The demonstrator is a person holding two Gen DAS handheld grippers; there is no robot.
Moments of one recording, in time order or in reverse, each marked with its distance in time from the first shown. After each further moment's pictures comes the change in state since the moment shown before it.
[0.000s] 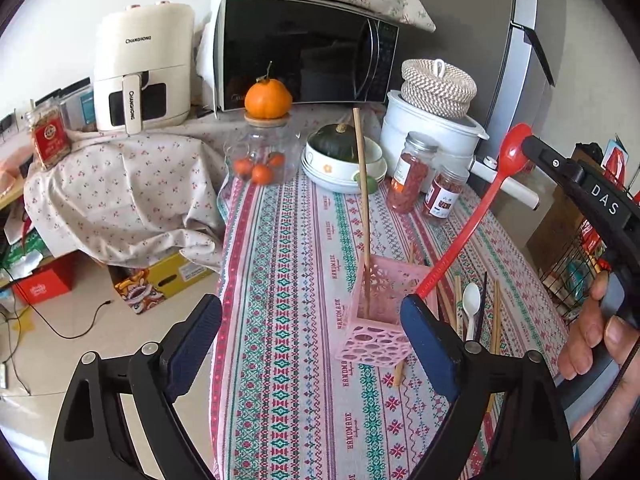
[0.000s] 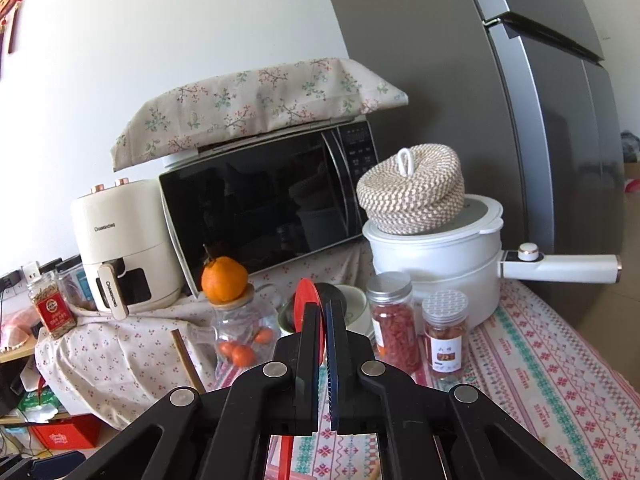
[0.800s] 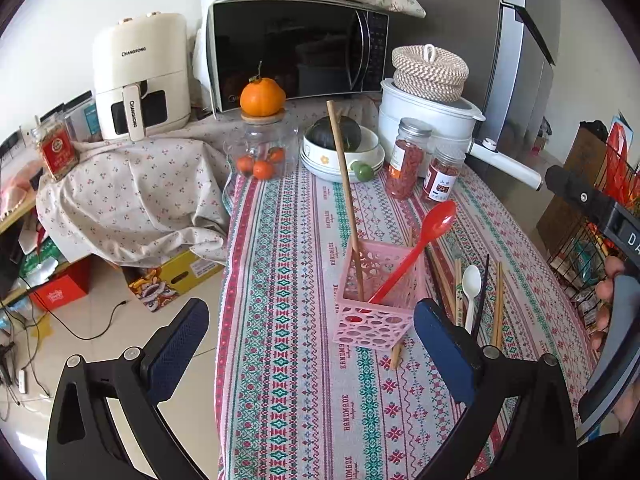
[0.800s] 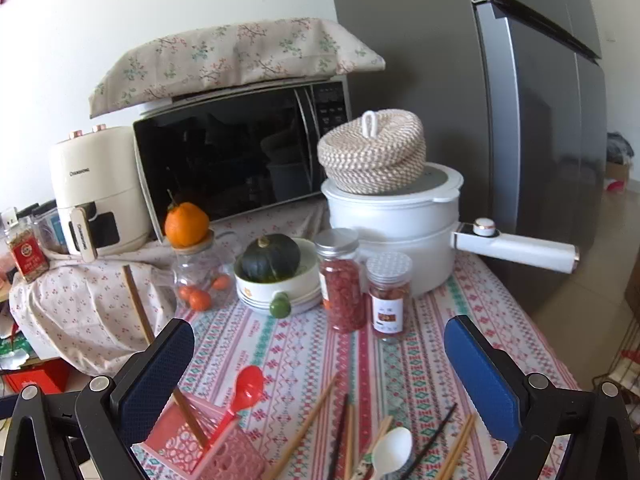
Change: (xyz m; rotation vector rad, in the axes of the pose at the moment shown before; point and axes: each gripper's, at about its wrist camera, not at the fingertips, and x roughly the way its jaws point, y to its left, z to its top) left arm -0.016 -0.023 -0.004 0.053 0.024 0.045; right arm -0.019 -0.038 -0.004 -0.077 0.150 -0.083
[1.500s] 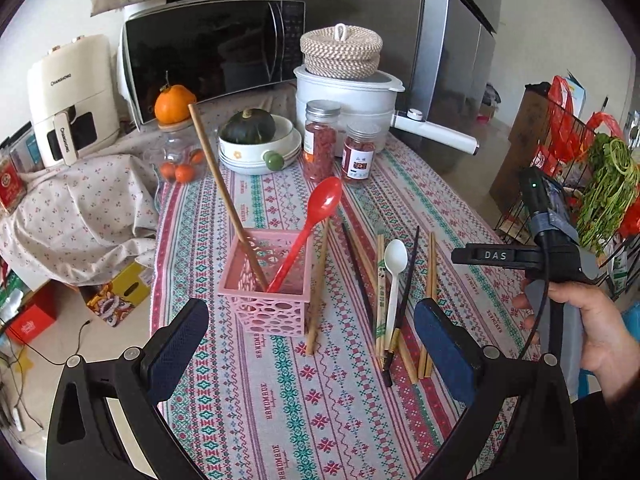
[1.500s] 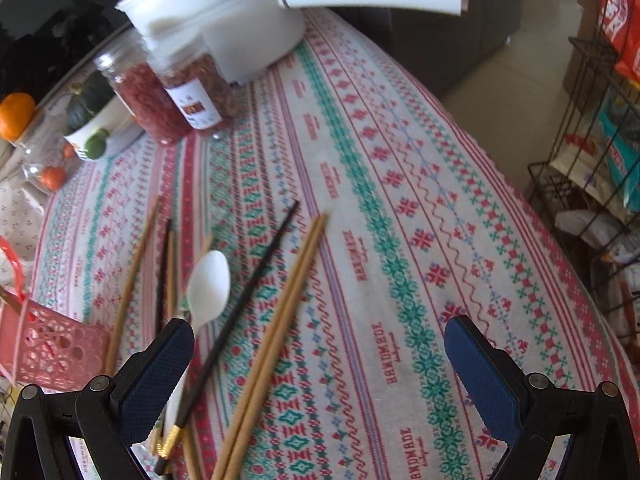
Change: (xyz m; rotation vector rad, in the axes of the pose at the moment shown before) left arm -0.007 -0.075 -0.006 0.140 0.045 -0.156; right arm 0.066 -0.139 -0.083 0.274 0.628 -0.199
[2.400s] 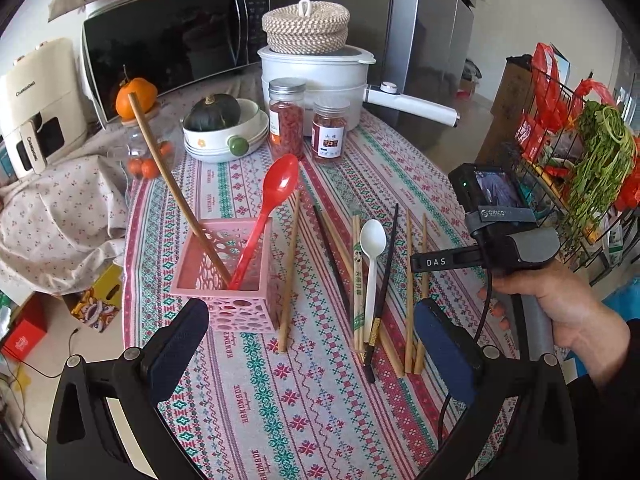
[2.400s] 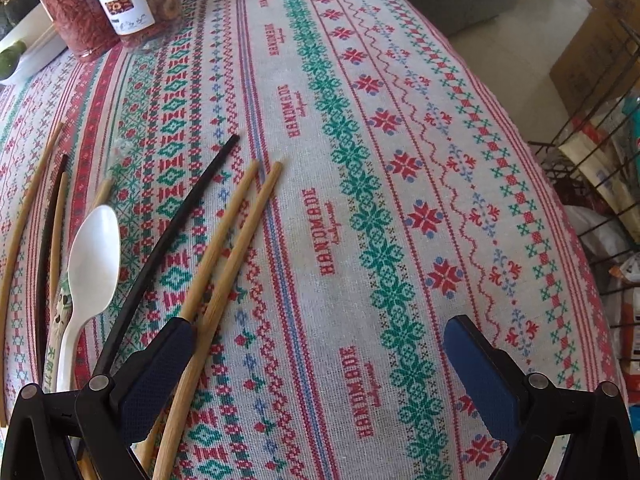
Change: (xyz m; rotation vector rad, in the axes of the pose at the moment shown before) left arm 0.022 -0.024 0.001 0.068 0.061 -0.052; right arm 0.080 0.004 0.008 -0.116 0.179 -0.184
